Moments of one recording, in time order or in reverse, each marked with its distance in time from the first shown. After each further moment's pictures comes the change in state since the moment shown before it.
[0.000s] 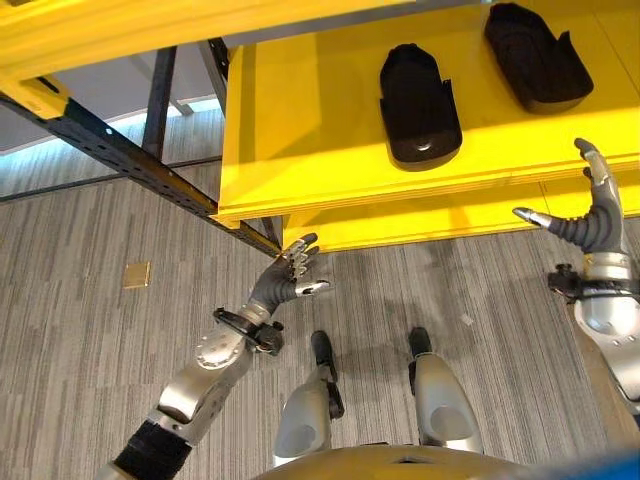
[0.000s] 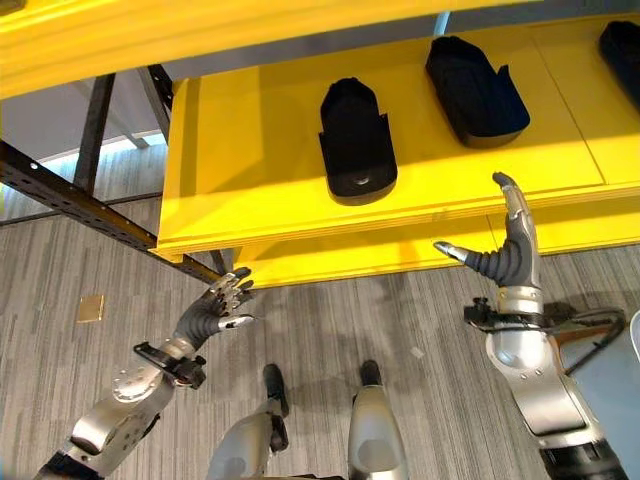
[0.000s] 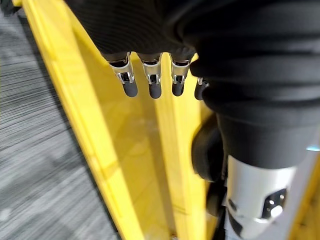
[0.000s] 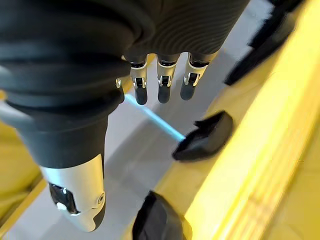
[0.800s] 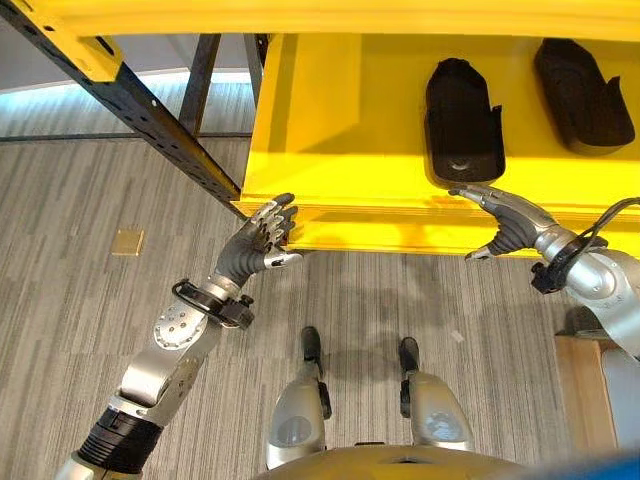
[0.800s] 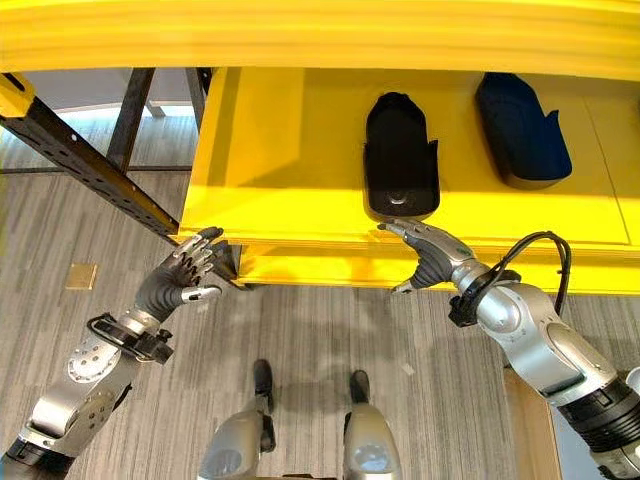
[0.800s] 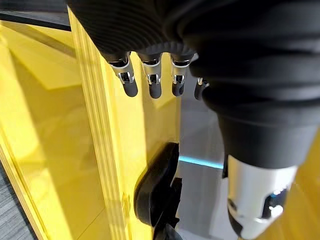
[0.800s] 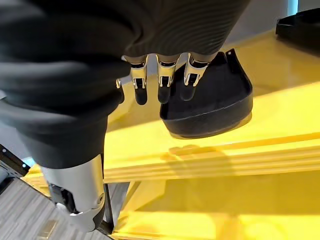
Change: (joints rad) left arm -0.053 0.086 0.097 -0.044 -0.063 -0.038 0.011; right arm -0.344 -0.254 0.367 0.054 -0.144 0.155 0.545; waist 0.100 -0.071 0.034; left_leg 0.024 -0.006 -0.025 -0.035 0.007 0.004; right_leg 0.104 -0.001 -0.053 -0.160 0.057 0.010
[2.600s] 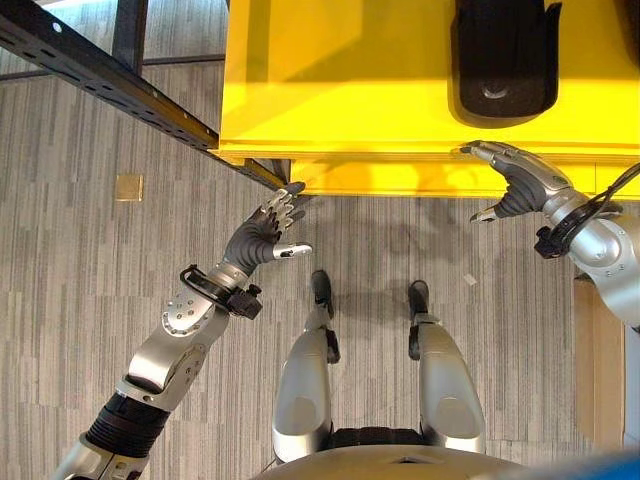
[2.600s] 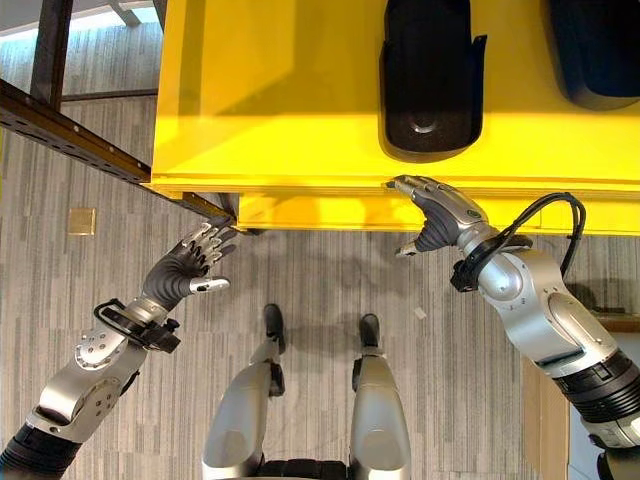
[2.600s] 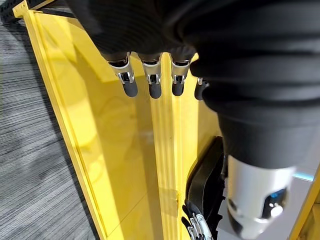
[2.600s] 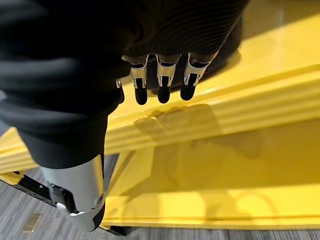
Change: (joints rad) left arm -0.078 0.001 -0.035 -0.005 0.009 0.018 -0.016; right arm -0.182 0.011 0.024 0.031 -0.058 0.149 0.013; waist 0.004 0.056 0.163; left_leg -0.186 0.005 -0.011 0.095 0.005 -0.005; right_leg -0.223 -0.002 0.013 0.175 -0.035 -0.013
